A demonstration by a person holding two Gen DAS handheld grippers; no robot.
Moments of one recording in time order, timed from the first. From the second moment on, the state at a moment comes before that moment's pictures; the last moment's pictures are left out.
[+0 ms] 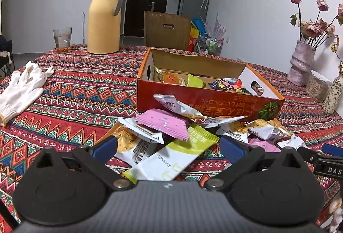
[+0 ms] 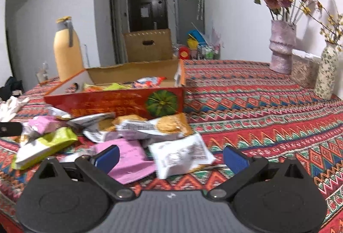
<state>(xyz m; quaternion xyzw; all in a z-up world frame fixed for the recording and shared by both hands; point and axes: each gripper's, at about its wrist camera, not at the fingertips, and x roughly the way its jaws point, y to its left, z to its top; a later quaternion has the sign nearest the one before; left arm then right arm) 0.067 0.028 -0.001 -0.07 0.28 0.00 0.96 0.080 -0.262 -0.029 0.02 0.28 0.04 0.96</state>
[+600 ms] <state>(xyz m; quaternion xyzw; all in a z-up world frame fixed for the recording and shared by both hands) 0.067 0.030 0.000 -0.06 0.28 0.01 0.96 0.136 -0.258 -0.052 -0.05 0.34 0.08 0.93</state>
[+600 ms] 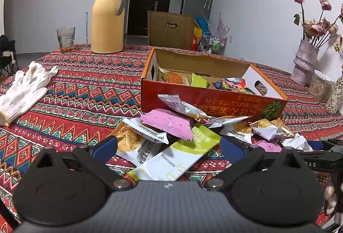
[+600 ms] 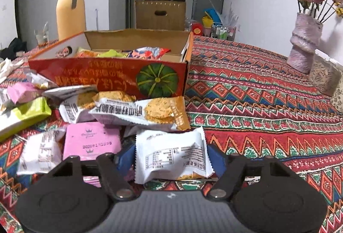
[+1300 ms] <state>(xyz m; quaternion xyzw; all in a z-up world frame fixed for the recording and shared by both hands) 0.082 0.034 -0.019 -0.02 0.33 -0.02 0.94 0.089 -0.262 -0.041 0.02 0.25 0.04 0.97</state>
